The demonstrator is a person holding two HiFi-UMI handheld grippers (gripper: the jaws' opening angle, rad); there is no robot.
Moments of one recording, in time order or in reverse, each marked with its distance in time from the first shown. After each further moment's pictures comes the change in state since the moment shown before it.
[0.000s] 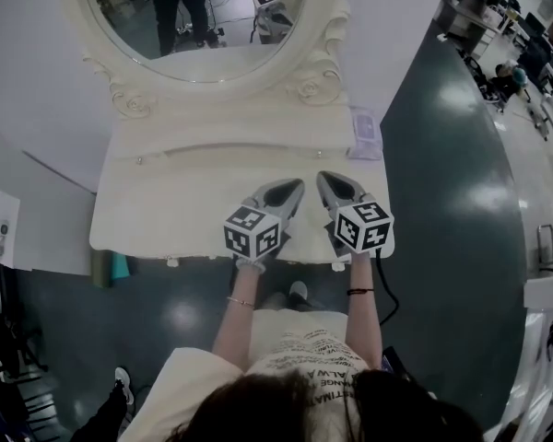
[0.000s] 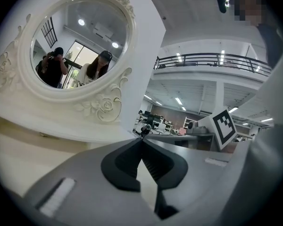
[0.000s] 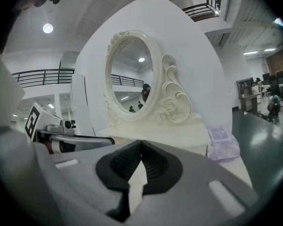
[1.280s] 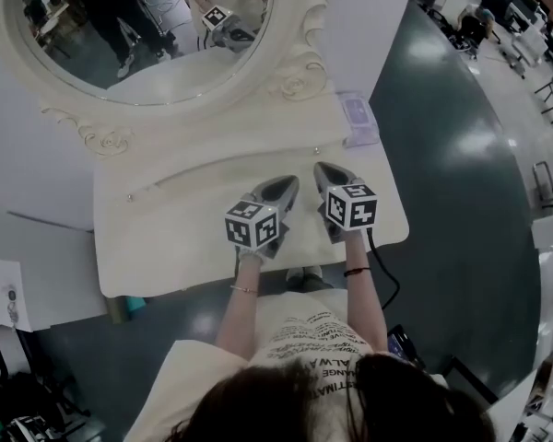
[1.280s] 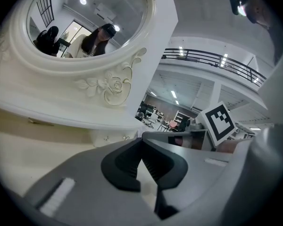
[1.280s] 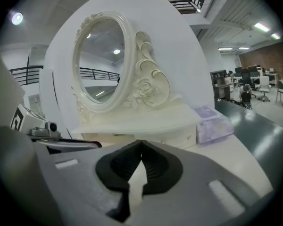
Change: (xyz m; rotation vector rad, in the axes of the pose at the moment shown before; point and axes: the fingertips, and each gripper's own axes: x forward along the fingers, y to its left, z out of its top) left arm 0.034 0.070 -0.036 -0.072 0.159 -0.117; right arm 0.063 -0.050 -0.042 0.162 0.093 -0.276
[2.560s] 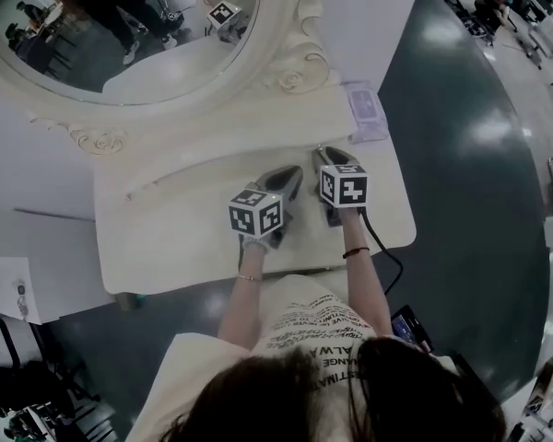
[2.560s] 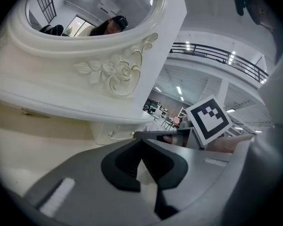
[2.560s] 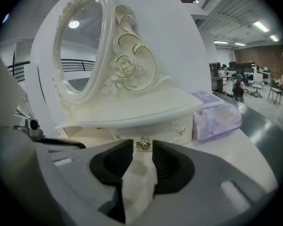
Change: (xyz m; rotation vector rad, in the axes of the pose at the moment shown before) left arm 0.047 0.029 -0.013 -0.036 0.067 0.045; right arm 0.060 -0.053 -0.018 0.040 0.132 -0.087
